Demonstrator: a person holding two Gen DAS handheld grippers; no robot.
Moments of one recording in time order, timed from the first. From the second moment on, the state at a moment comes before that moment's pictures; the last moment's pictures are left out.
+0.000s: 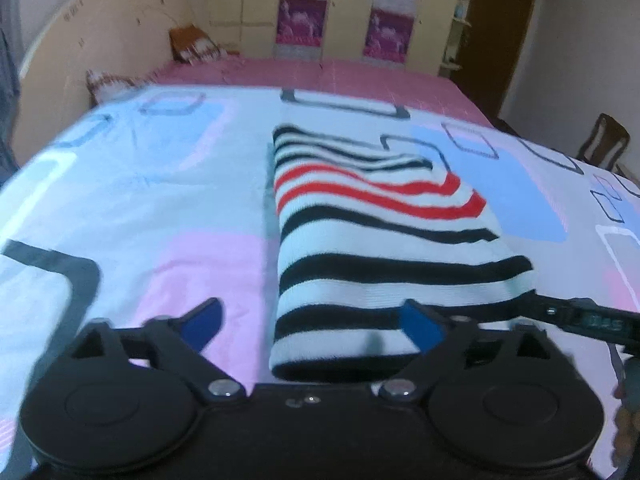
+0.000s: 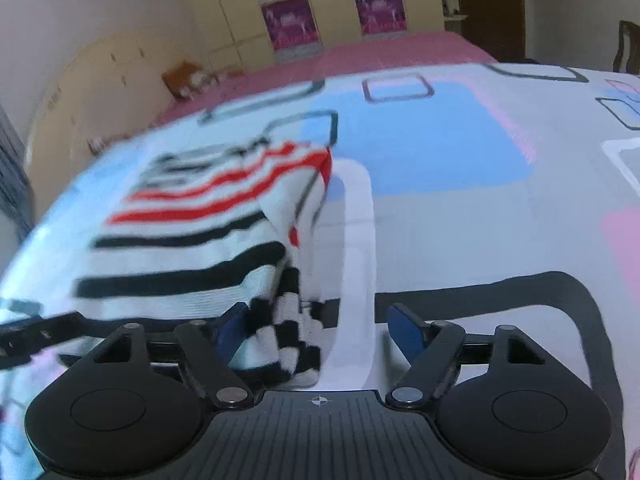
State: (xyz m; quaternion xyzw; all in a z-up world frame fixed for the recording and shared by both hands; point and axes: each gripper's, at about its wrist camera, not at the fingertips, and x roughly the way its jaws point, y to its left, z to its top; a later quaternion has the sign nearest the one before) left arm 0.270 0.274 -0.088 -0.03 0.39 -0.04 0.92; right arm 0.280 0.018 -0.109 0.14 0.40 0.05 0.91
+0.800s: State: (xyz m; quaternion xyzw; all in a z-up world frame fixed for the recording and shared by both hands) left arm 0.030 0.205 0.028 0.01 0.31 0.02 0.95; right arm 0.029 0.008 0.009 0.04 0.27 0.11 0.96
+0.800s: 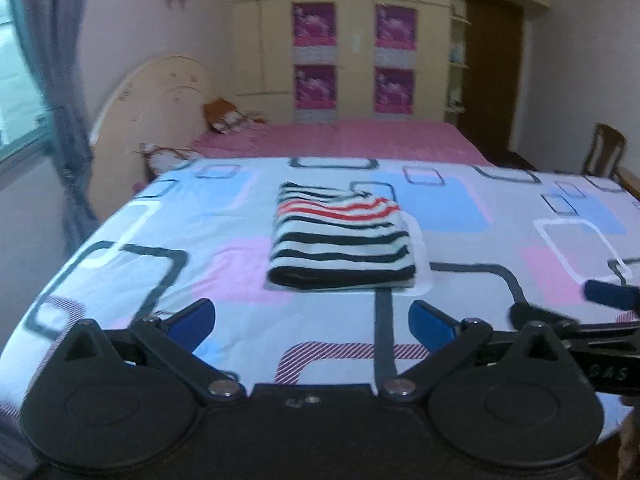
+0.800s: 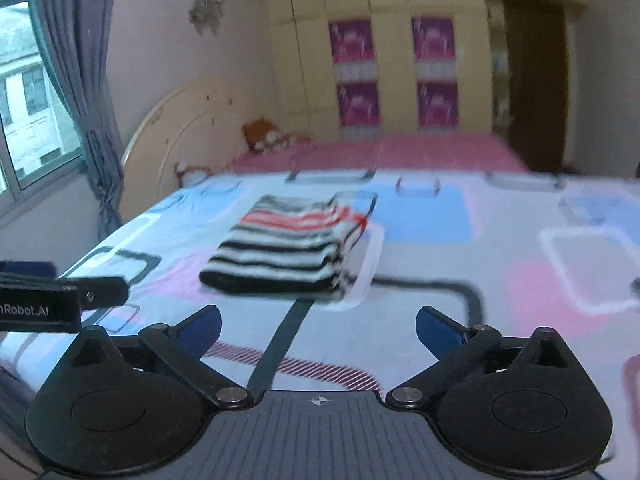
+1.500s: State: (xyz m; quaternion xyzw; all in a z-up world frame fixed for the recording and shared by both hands) left arm -0.016 0.207 0.043 0.00 0.29 0.03 0.96; right arm -0.036 0.011 0.039 0.04 0.19 0.07 0.98
